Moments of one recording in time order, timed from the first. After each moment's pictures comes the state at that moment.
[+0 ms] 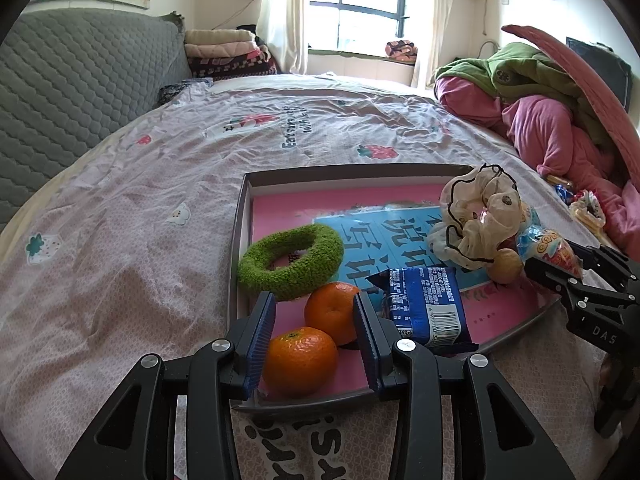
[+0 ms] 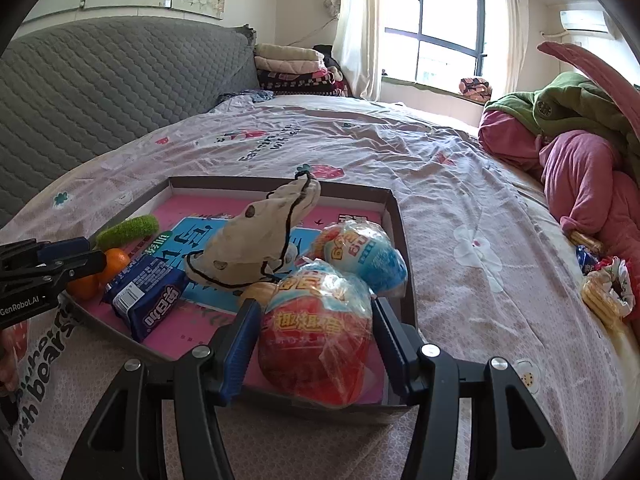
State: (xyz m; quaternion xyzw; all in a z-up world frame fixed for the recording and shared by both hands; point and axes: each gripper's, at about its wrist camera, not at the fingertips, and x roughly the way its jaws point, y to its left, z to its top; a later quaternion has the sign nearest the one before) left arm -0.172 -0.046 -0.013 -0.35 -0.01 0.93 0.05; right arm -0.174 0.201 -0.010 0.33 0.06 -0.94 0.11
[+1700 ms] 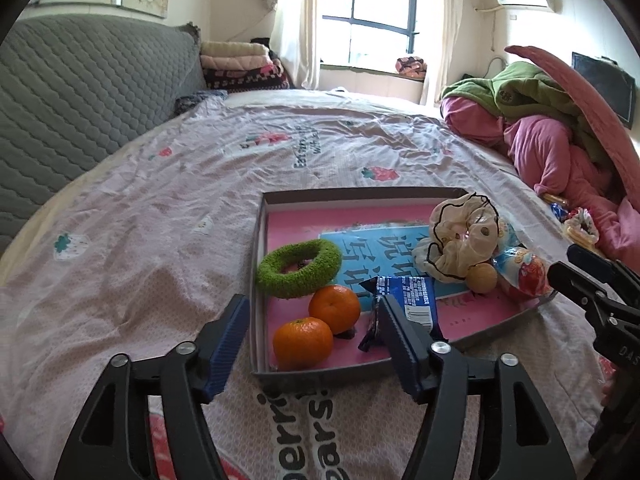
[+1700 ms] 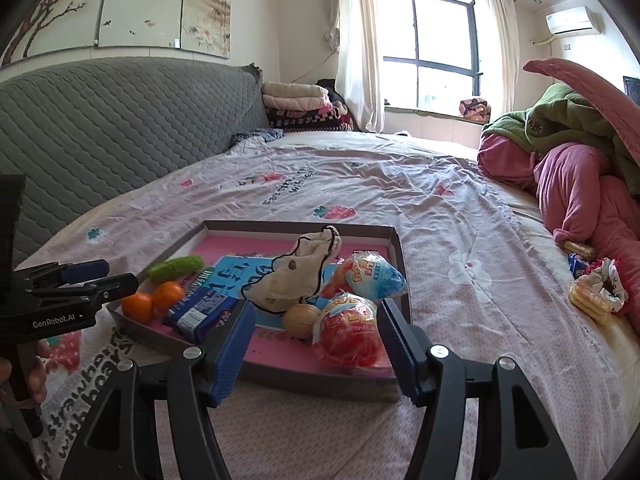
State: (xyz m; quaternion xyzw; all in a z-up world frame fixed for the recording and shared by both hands) left arm -0.133 -0.048 0.020 -0.33 -0.02 0.94 0.03; right arm -0.122 0.203 0.031 0.26 0.02 -0.95 0.13
